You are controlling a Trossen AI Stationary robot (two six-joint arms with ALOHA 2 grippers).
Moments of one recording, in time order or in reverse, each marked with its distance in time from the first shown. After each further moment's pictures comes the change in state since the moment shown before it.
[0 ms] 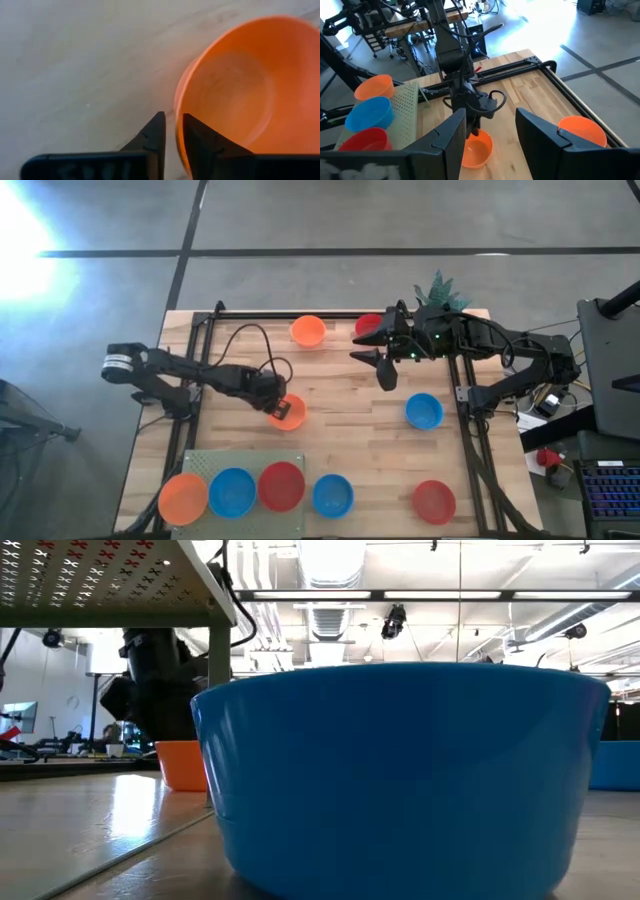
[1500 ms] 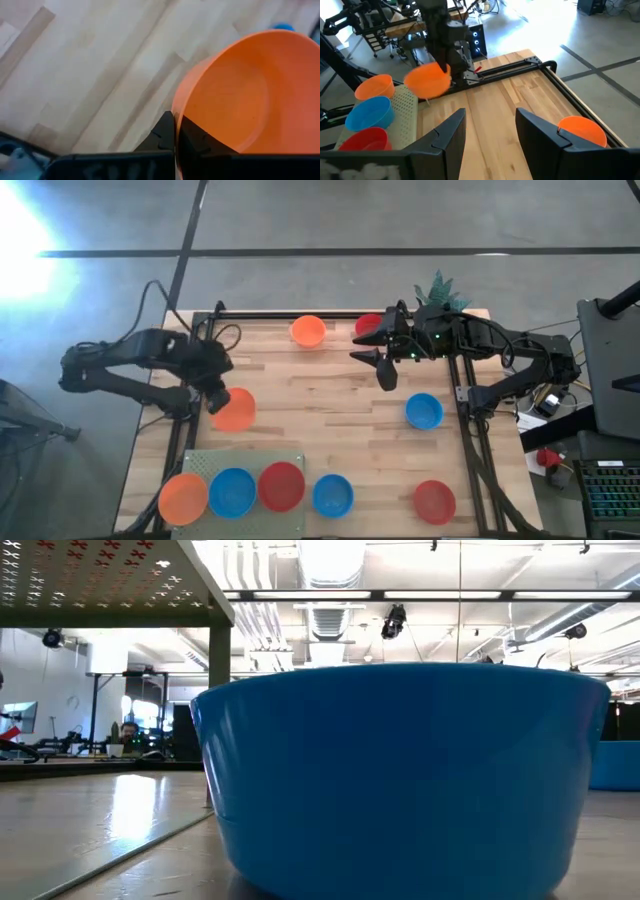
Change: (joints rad) left arm -0.002 -0.494 0.441 -0.817 0.175 0.386; right arm 0.000 0.000 0.000 0.000 -0.002 -0.002
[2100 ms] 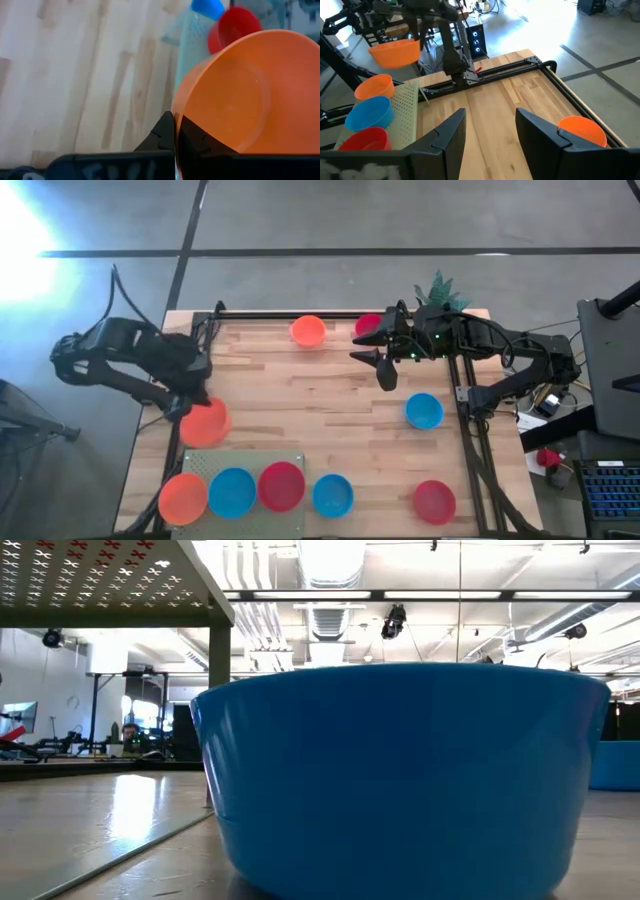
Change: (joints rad) left arm -0.139 0.011 0.279 -0.162 0.106 0.219; right arm 0.000 0.001 0.000 0.000 0.000 -0.001
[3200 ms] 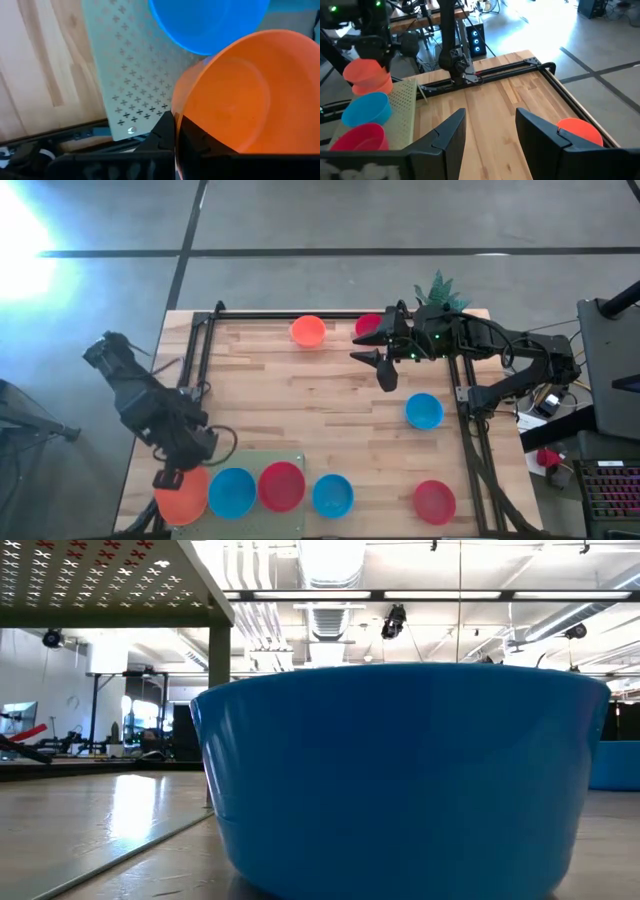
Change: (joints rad) left arm -0.680 0.259 -0.088 0.072 -0.014 -0.310; right arm 0.000 0.000 0.000 -0.003 -0.002 -0.033
